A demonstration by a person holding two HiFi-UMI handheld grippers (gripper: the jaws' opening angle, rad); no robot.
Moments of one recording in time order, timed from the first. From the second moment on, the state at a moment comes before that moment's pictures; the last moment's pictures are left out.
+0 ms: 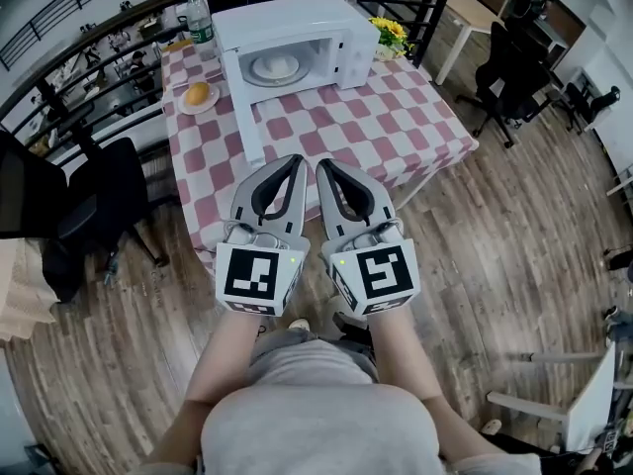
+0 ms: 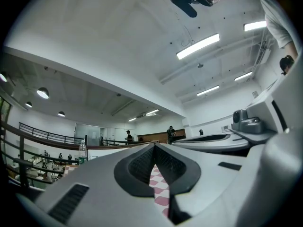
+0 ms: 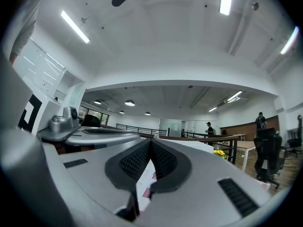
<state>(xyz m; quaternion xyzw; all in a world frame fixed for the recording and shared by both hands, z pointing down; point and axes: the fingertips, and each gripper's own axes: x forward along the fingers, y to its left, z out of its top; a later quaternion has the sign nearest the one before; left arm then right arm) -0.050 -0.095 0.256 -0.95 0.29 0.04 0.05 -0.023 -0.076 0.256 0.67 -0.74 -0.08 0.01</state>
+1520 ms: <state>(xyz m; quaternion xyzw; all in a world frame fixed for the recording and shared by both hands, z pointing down) 0.129 -0.239 0.300 -0.91 0.41 0.02 0.01 0.157 -0.229 0.298 0.56 -0.83 -0.05 0.03</state>
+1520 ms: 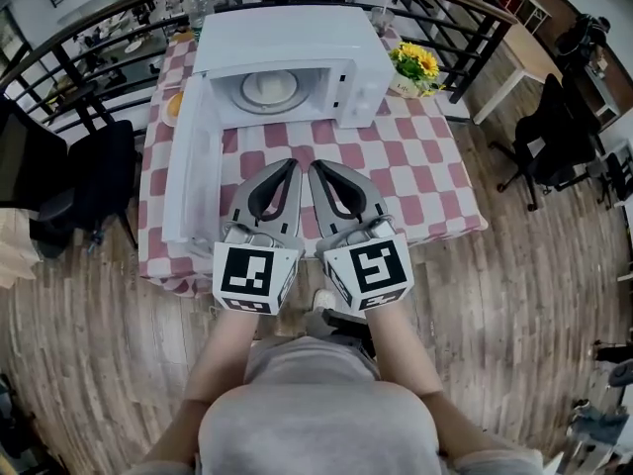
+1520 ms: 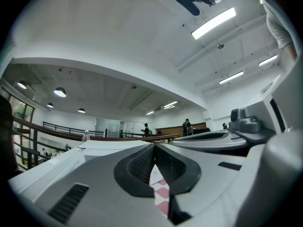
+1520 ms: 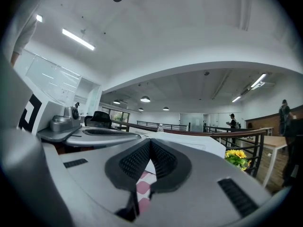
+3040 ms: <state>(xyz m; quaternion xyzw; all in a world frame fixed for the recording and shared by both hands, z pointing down) 0.195 -0.353 0.333 -0.86 0.50 0.03 -0.05 0.239 -0.334 0.332 0.48 -0.88 -0.03 0.04</state>
